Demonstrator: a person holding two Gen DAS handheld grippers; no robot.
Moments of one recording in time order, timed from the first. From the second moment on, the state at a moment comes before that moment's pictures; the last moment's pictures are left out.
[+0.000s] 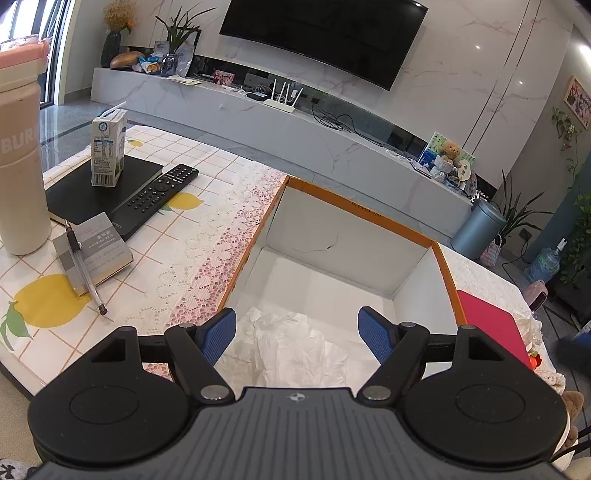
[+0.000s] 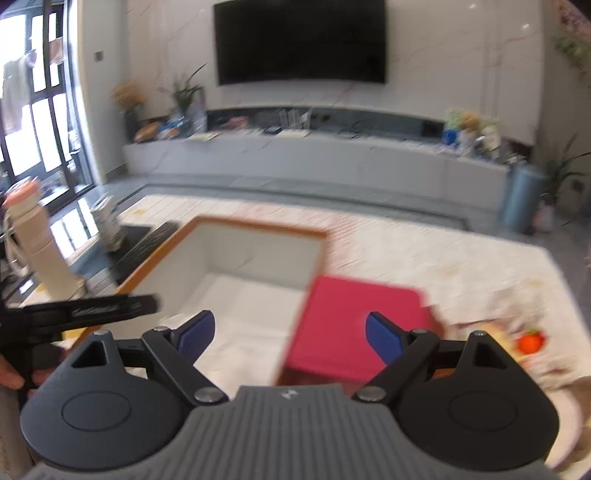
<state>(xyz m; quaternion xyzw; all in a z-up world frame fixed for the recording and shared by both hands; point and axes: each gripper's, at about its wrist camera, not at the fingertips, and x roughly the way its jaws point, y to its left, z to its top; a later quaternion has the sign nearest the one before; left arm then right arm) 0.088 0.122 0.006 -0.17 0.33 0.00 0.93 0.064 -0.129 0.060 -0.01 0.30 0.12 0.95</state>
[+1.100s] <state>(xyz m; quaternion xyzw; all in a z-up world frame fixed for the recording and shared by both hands) 0.071 -0.137 0.044 0.08 0.29 -0.12 0.94 0.089 -0.343 -0.020 -0.27 0.30 -0.08 0.91</state>
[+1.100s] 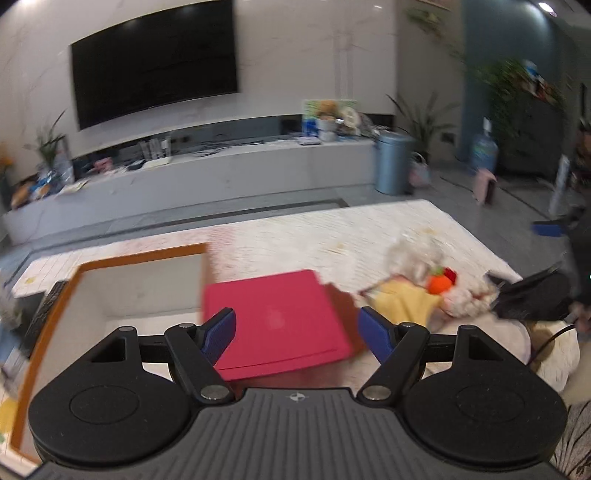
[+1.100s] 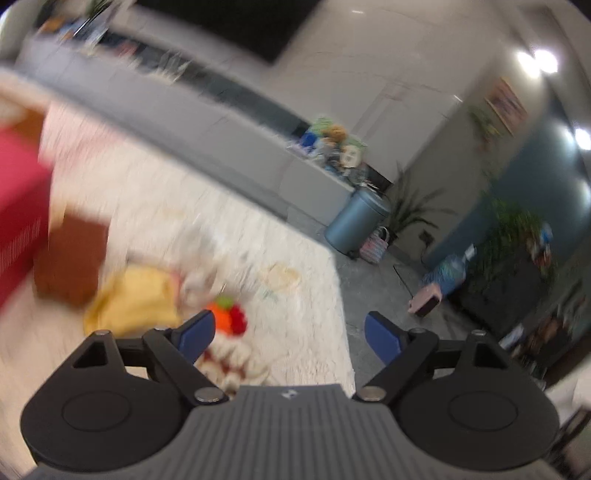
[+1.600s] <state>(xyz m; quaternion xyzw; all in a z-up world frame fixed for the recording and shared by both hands) 0.052 -0.175 -0.010 0.08 0.31 -0.22 0.92 0.108 -0.341 -0.088 -0.33 0.32 0.03 0.89</state>
